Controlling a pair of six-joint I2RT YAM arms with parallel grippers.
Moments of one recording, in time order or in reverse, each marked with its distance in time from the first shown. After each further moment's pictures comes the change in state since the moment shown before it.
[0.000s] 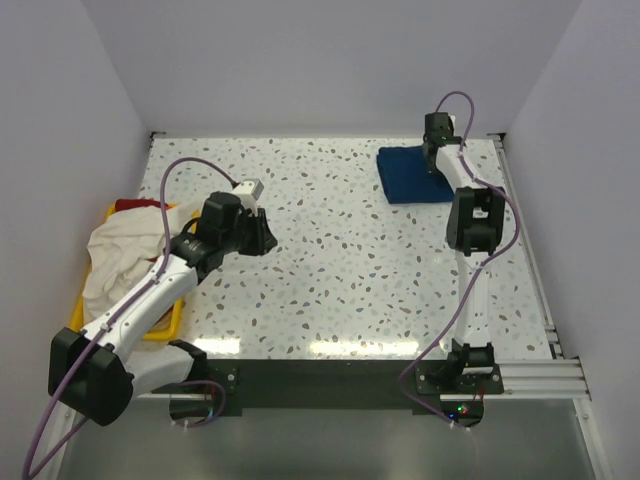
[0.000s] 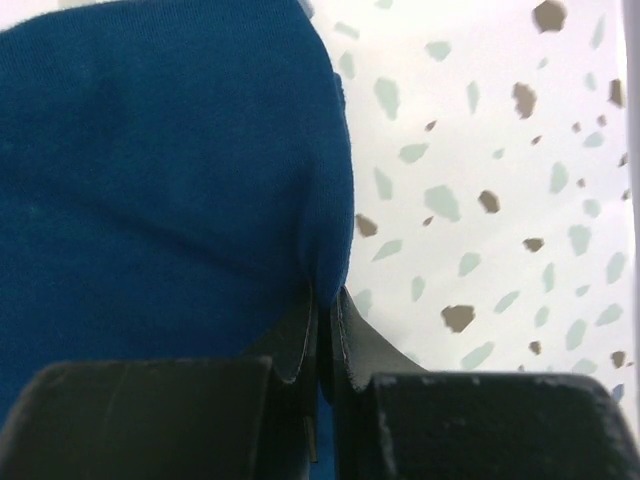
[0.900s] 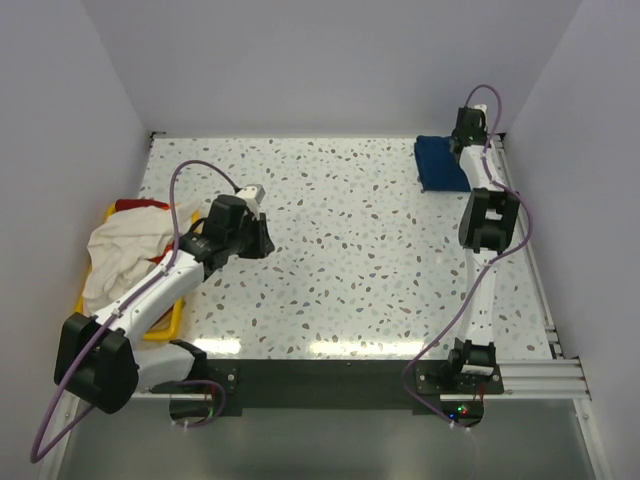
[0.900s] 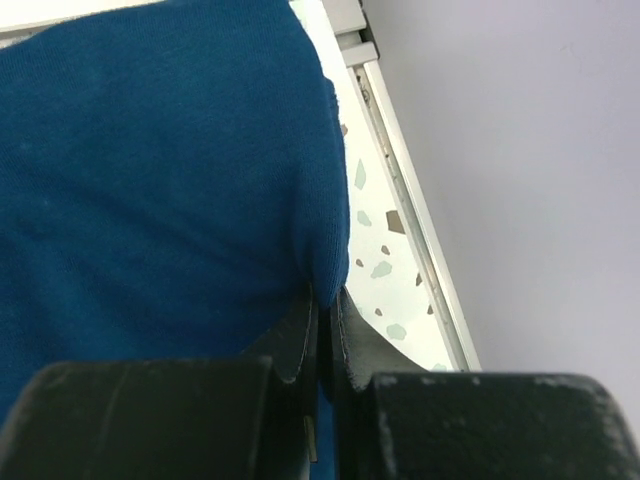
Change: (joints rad) left arm 0.007 0.065 -0.034 0.009 -0.052 0.009; right arm -0.143 0.110 0.153 0.175 0.105 -0.220
